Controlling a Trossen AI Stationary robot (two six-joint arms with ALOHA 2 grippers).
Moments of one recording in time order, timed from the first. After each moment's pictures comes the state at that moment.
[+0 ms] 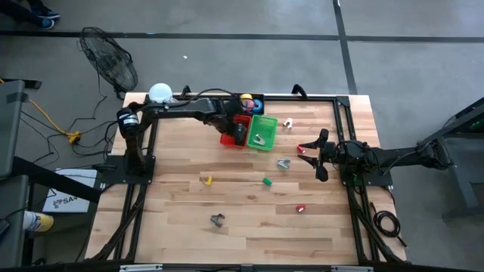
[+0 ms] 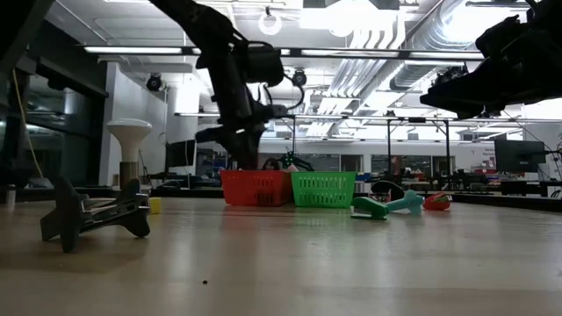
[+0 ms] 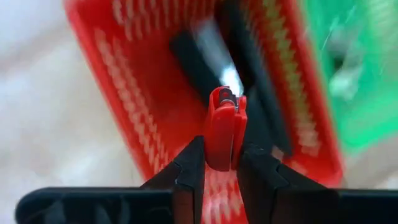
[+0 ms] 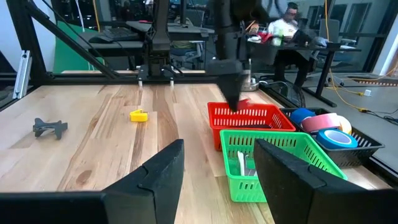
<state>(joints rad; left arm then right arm) 0.39 1.85 1.38 -0.71 -0.01 -0.65 0.00 0.30 0.01 0.22 0.19 -0.03</state>
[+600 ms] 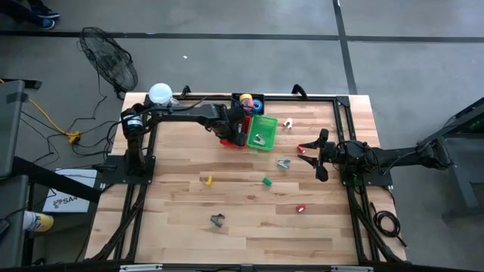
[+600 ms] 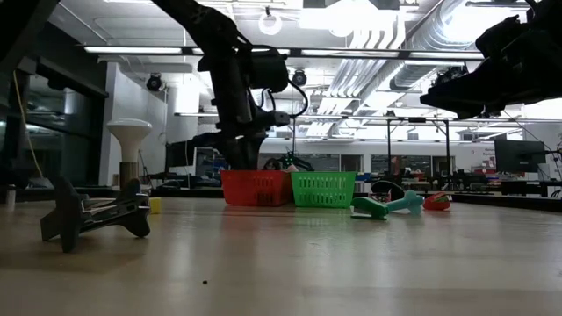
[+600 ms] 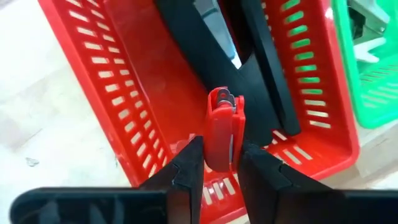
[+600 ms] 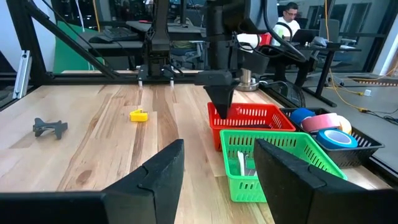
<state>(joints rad) 0.34 1.89 1.38 -0.73 -0.01 -0.70 0.00 0.30 0.01 0.22 0.19 -0.03</state>
